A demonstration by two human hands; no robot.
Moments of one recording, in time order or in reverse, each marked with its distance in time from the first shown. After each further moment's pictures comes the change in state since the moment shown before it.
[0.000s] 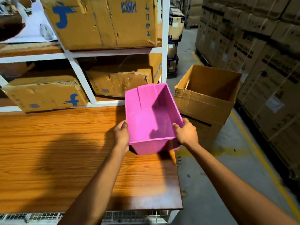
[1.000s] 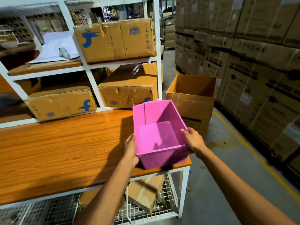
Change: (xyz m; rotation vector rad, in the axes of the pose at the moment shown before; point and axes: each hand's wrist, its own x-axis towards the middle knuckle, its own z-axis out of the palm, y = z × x) left_hand -0.141 -0.003 -0.130 -0.183 -0.279 -0.186; right_hand -0.201 0.026 0.003 0.245 0.059 0.069
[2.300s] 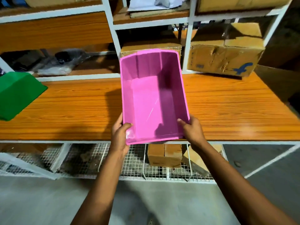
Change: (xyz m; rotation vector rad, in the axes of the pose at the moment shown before) left_hand -0.029 0.190 -0.485 0.007 0.044 0.248; right_hand -0.235 -0.138 0.420 0.280 -0.267 -0.160
